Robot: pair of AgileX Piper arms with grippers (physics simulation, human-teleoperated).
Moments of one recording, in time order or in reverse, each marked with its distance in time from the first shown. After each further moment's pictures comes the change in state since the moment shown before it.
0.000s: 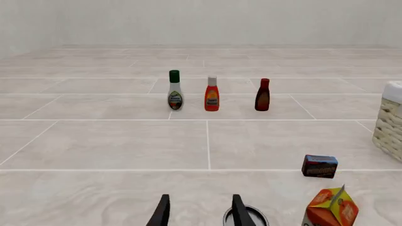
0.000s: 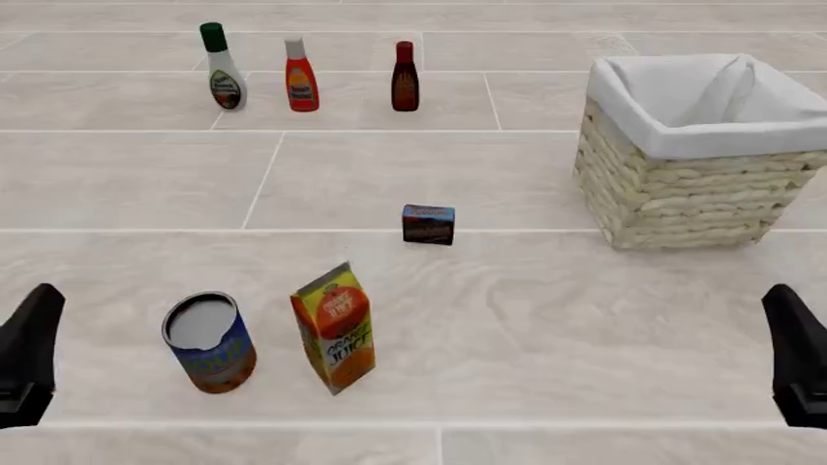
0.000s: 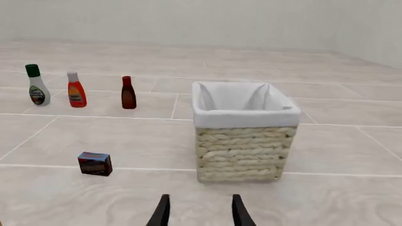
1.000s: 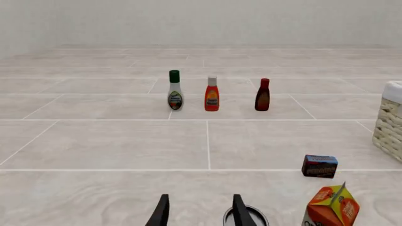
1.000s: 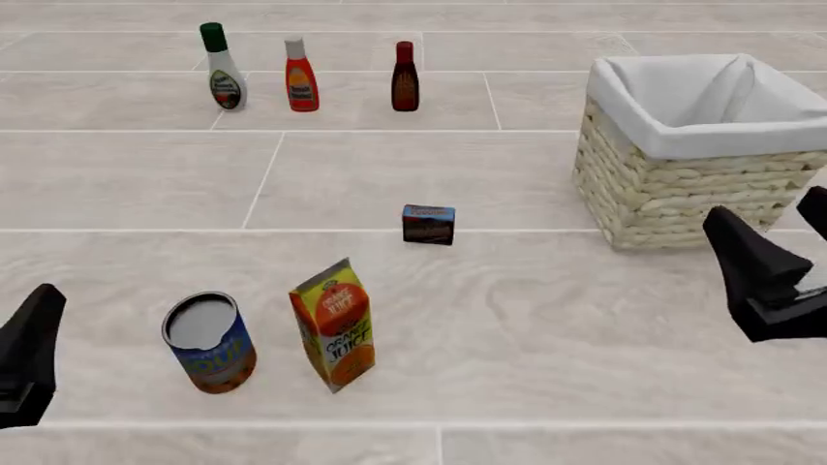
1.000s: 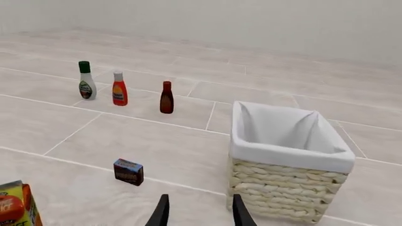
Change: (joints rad) left arm 0.000 0.000 0.000 0.000 0.000; right arm 0.194 0.447 -0.175 -0.244 -0.052
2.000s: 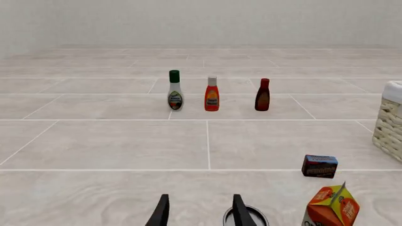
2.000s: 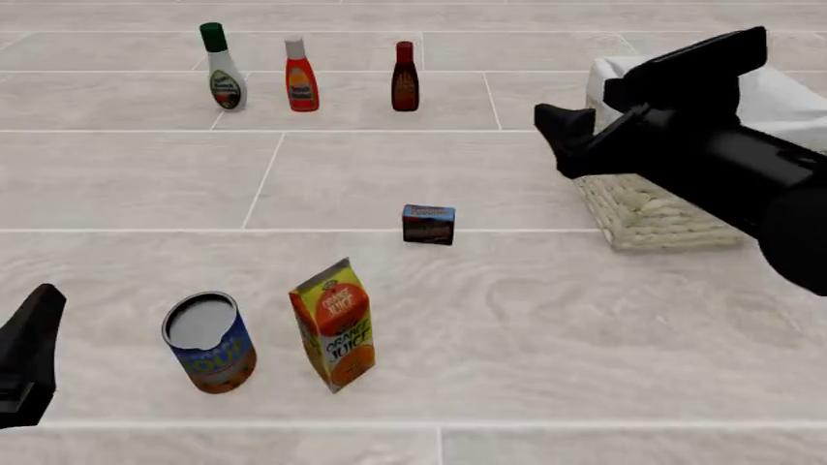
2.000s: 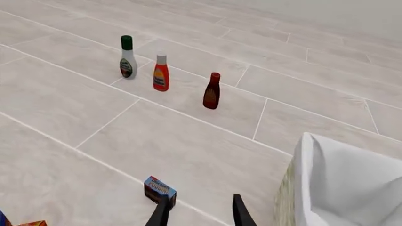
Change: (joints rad) left arm 0.000 0.000 0.000 0.000 0.000; right arm 0.200 0.754 -0.513 -0.051 -0.043
